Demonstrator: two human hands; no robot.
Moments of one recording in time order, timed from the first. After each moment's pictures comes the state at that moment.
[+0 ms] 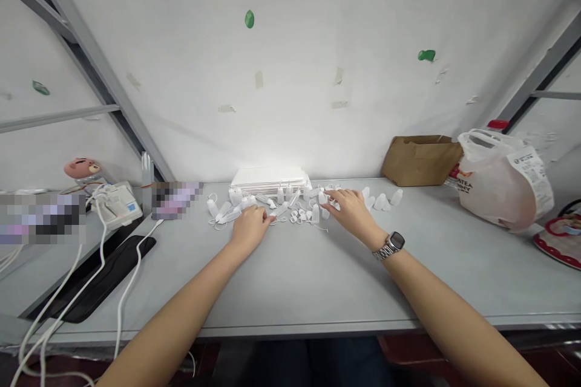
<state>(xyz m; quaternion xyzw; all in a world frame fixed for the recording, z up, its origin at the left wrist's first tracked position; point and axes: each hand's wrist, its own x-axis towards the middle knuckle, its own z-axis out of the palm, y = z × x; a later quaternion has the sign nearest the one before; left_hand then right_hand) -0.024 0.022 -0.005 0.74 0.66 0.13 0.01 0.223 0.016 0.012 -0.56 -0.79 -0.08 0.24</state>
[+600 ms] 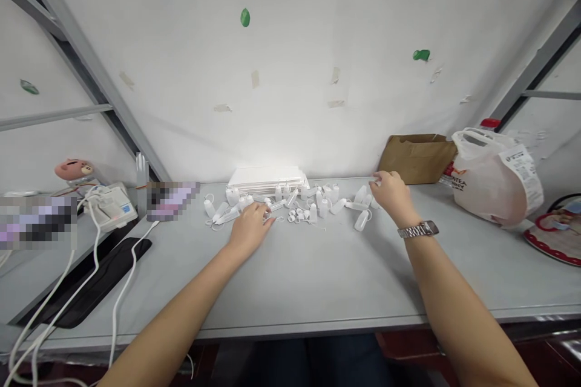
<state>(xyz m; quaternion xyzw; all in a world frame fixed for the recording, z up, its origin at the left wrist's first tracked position) -0.022 0.014 -0.001 0.77 0.62 0.18 0.02 0.299 0.036 0.038 -0.79 -0.57 -0.05 0.23</state>
